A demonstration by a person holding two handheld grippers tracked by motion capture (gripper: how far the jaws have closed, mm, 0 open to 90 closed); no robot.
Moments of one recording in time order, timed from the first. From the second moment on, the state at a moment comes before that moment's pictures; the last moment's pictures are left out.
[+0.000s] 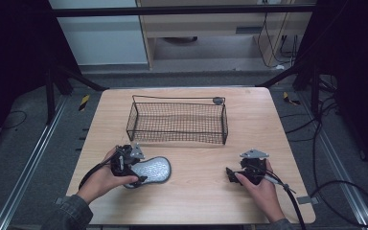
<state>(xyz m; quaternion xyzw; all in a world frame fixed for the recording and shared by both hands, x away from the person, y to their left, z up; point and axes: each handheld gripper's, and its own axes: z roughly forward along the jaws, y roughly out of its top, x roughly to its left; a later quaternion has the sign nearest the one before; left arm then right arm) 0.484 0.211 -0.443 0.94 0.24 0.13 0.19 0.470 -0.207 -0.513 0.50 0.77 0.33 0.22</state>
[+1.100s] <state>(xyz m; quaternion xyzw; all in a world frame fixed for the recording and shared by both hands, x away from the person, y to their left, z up) 0.497 0.185 -0.459 0.98 0.16 0.07 0.13 0.470 -0.208 -0.513 0.50 0.77 0.33 0.22</state>
